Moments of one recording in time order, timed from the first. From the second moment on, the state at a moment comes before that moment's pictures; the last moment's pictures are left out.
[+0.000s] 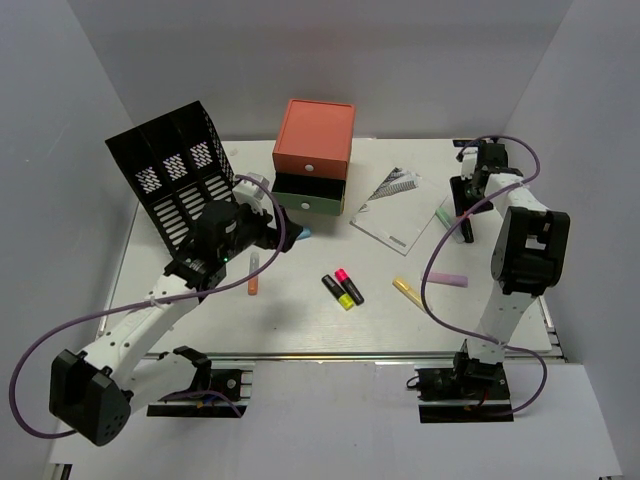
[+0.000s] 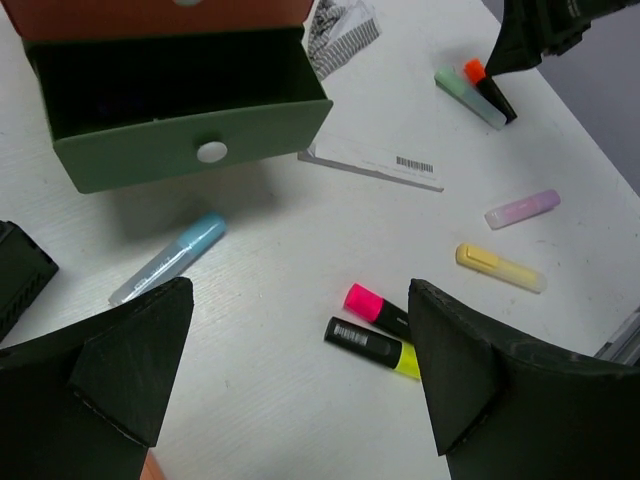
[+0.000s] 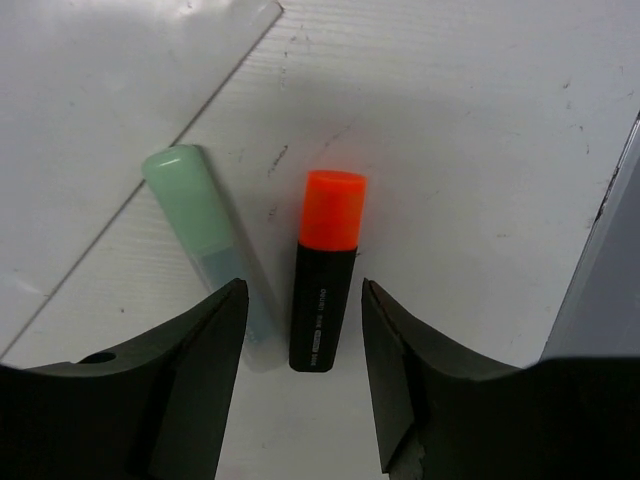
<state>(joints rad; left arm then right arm) -0.50 1.06 0.80 -0.03 0.18 -0.26 -0.11 1.95 1.47 -0.56 -0.04 -0.30</state>
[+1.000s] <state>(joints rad) -0.50 1.05 0.80 -0.03 0.15 -0.24 -0.19 2.09 1.52 -0.58 -0.10 -0.36</state>
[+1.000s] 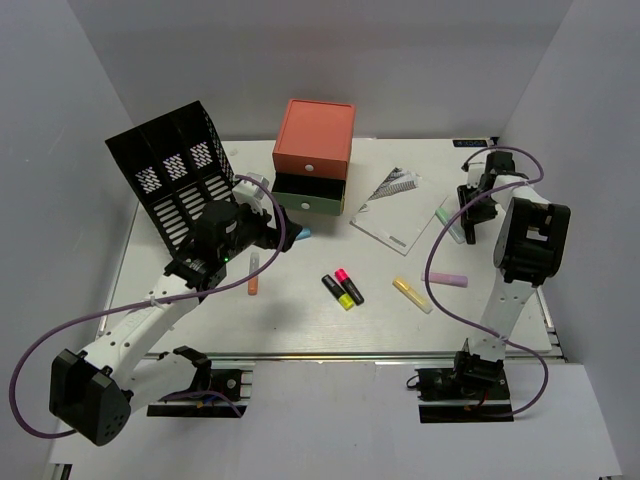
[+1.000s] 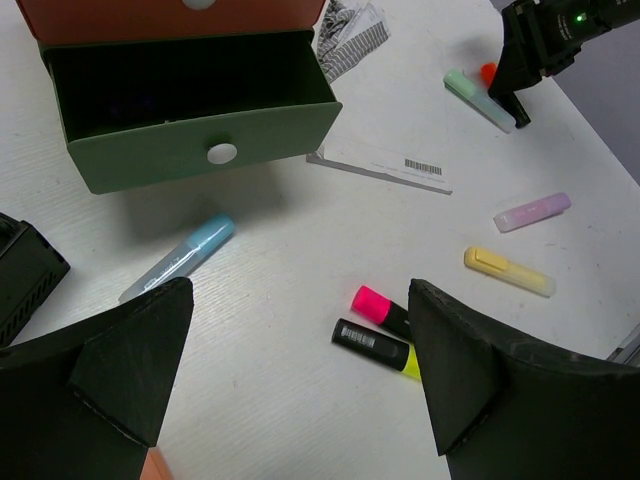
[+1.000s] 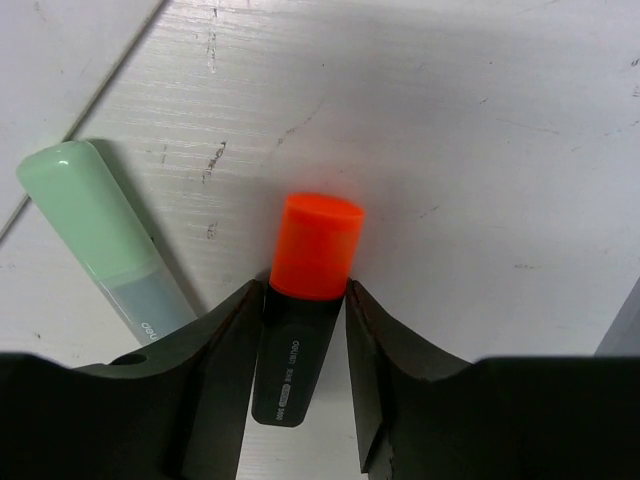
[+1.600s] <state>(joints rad) -0.50 1.05 0.80 -0.03 0.15 -0.24 -0.23 2.05 1.53 -0.68 -0.27 -0.51</state>
